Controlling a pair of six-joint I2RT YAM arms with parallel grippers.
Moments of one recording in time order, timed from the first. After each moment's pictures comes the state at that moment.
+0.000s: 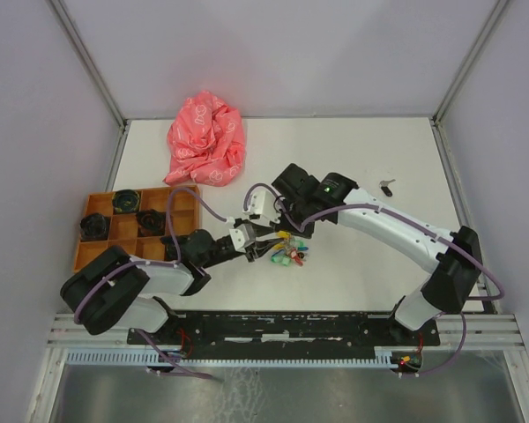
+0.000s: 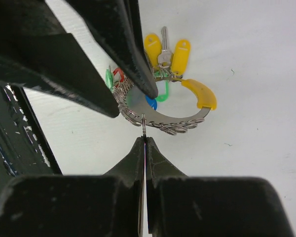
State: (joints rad) left arm -0.76 1.36 0.25 1.25 0.47 0.13; right arm 0.89 1.59 1.47 -1.02 -0.10 -0.52
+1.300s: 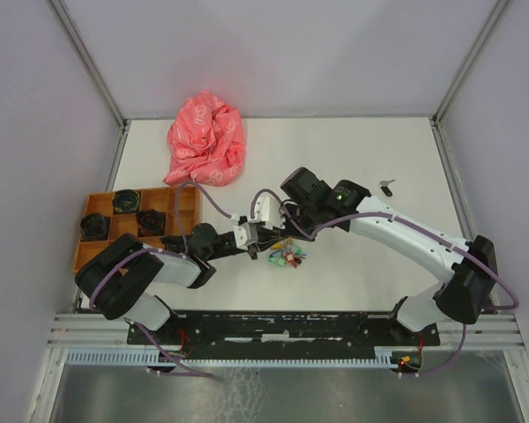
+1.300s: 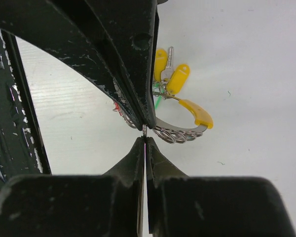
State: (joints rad) left arm -0.72 1.50 0.31 1.37 0.66 0.11; right arm 0.89 1.50 1.38 -0.93 -0.19 -0.61
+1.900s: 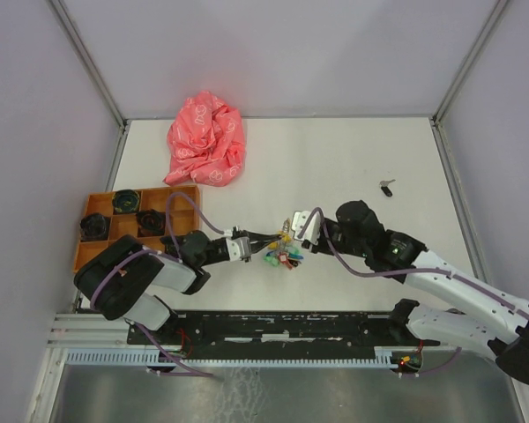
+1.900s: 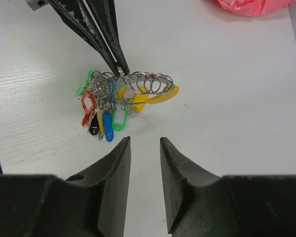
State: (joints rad) left arm -0.69 1.50 0.23 1.48 0.68 0.27; right arm 0.86 1.00 0.83 -0.42 -0.15 -0.56
